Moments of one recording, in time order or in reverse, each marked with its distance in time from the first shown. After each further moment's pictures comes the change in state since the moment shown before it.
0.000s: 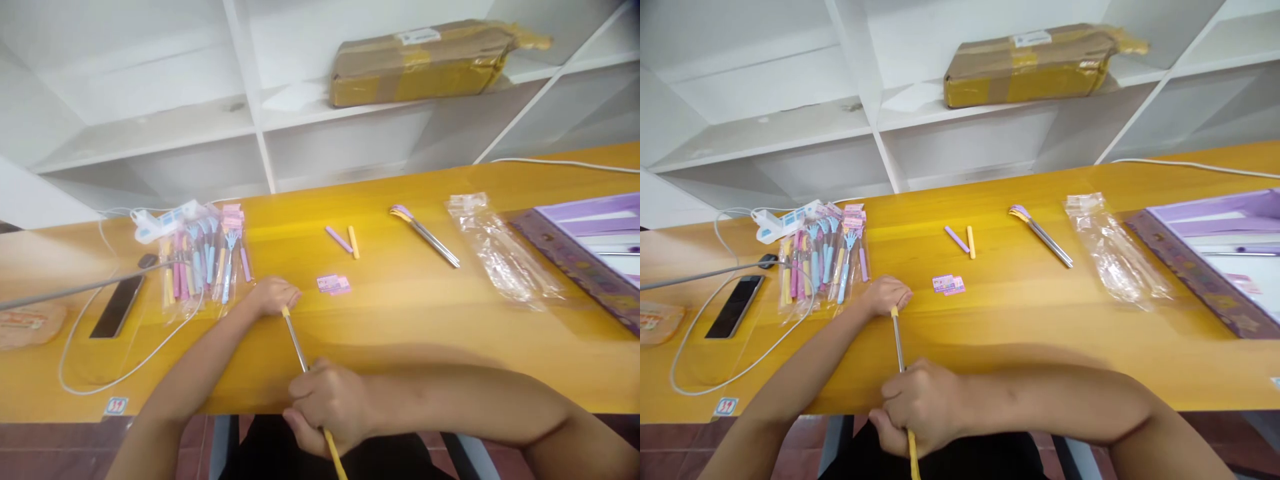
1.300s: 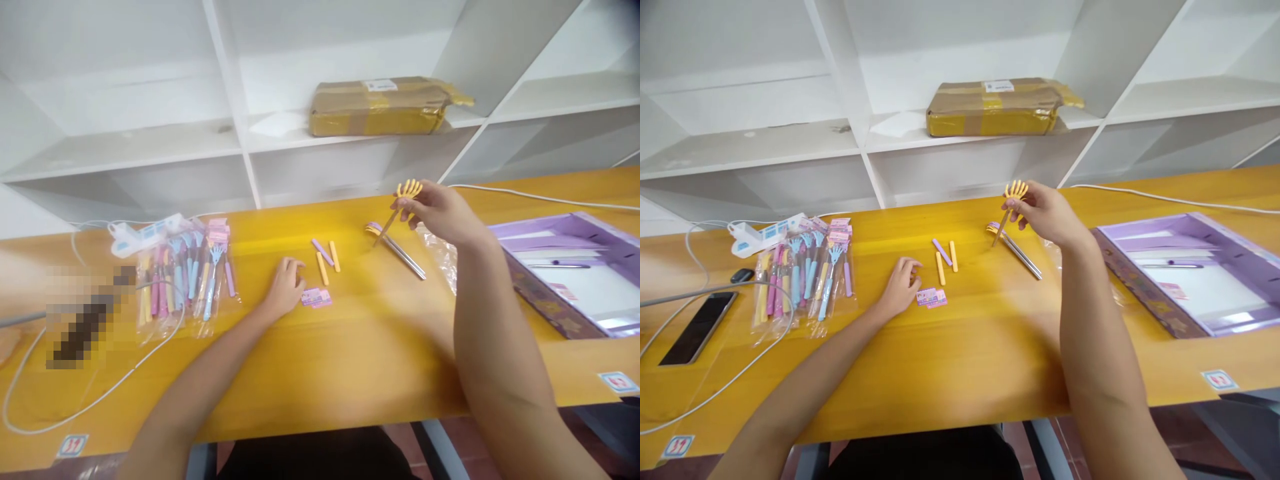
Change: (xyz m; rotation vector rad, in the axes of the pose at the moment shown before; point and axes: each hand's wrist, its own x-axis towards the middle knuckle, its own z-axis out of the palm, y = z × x) left_hand 0.078 0.019 0.039 -0.264 0.280 -0.531; right_hand 0.007 0.145 -0.306 -0.163 0.433 0.963
